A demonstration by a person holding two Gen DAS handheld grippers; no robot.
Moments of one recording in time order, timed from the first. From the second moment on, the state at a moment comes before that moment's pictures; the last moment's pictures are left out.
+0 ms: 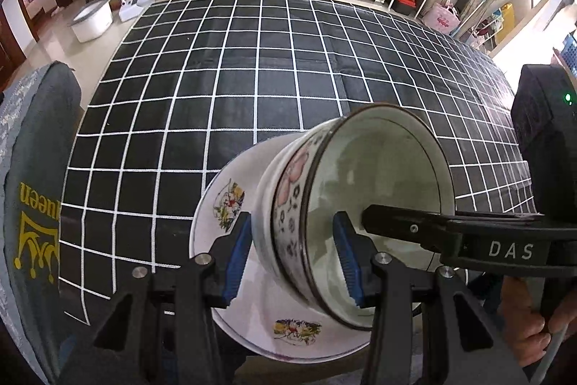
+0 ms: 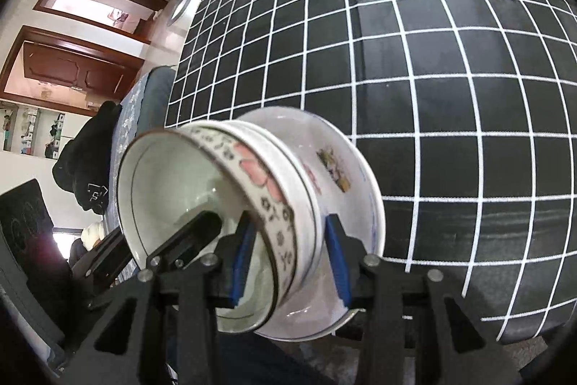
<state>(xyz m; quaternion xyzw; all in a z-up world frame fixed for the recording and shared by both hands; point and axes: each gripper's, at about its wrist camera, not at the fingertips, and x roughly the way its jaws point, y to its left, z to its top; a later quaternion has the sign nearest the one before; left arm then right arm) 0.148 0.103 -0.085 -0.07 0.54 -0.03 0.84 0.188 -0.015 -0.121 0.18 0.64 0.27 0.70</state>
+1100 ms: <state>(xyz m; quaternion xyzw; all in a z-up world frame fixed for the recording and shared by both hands) 0.127 0.105 -0.052 -0.08 0.51 -0.01 0.86 0.178 -0.024 -0.085 0.08 0.56 0.23 0.79</state>
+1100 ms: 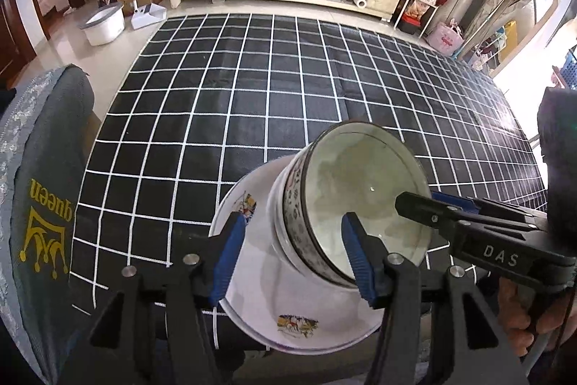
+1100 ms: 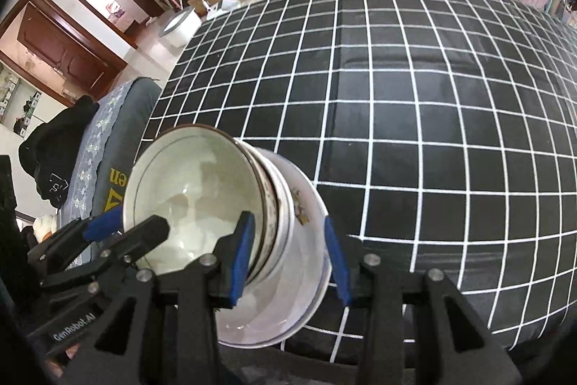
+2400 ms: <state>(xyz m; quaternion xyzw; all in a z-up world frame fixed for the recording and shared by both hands) -0.023 0.013 0.043 0.00 0.29 0.00 0.96 0.040 -0.091 0.013 -0.03 0.32 0.15 0.94</state>
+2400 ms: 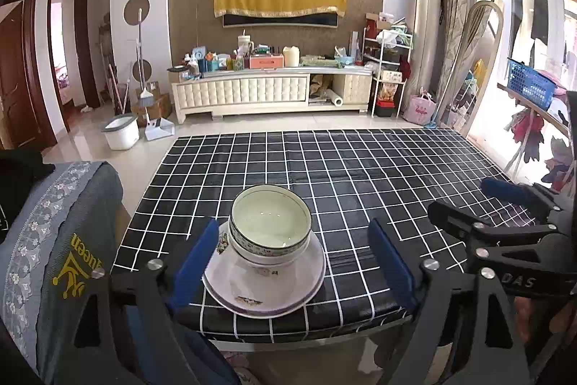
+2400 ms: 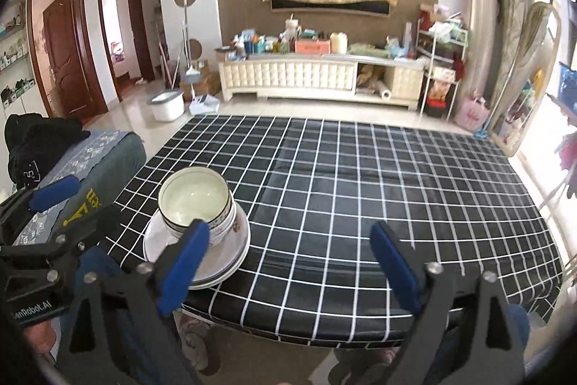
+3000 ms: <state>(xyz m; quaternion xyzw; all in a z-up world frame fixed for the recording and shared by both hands) -0.094 -0.008 0.042 -0.01 0.26 -0.01 0.97 -0.036 -0.113 0.018 -0.04 0.27 0.13 0.95</state>
